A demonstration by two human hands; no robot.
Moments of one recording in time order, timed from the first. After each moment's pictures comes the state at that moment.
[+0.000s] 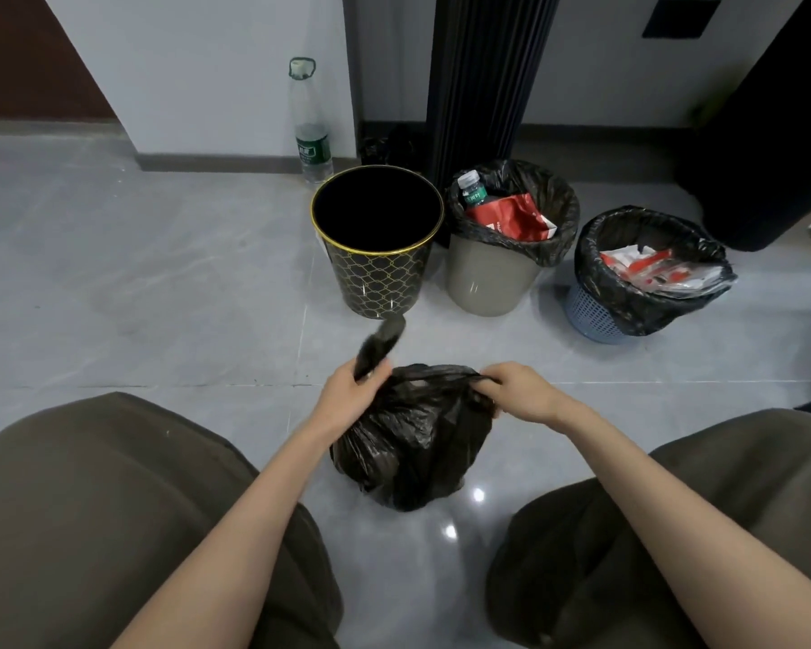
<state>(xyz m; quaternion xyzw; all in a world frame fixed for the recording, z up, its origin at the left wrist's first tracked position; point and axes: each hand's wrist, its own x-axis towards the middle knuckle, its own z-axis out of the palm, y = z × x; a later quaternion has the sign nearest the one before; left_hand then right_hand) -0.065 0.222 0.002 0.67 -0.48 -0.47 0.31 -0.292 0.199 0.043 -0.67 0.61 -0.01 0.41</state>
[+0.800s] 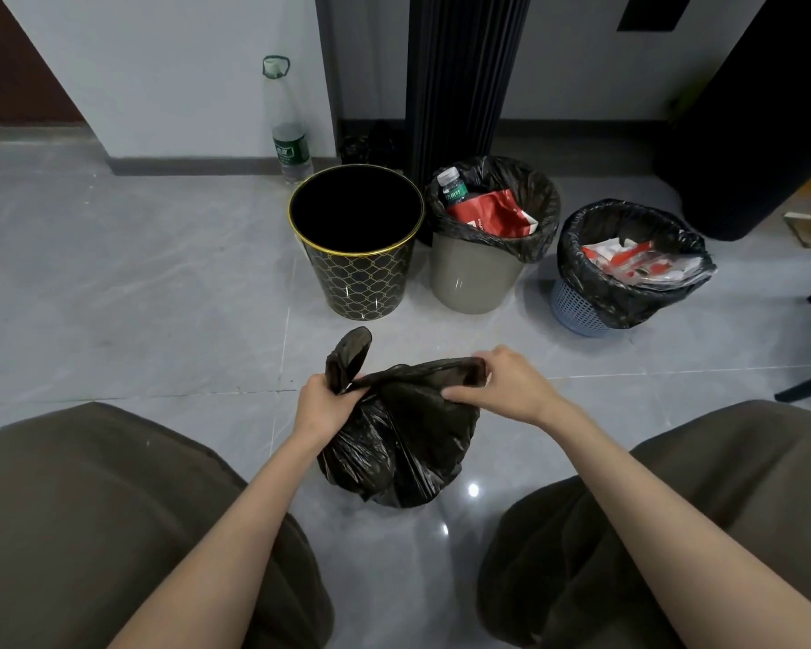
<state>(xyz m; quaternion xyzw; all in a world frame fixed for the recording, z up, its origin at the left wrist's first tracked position) -0.061 0.217 -0.025 0.74 -0.45 -0.40 0.30 -0.302 0.197 0.036 -0.70 0.63 -0.06 0.33</state>
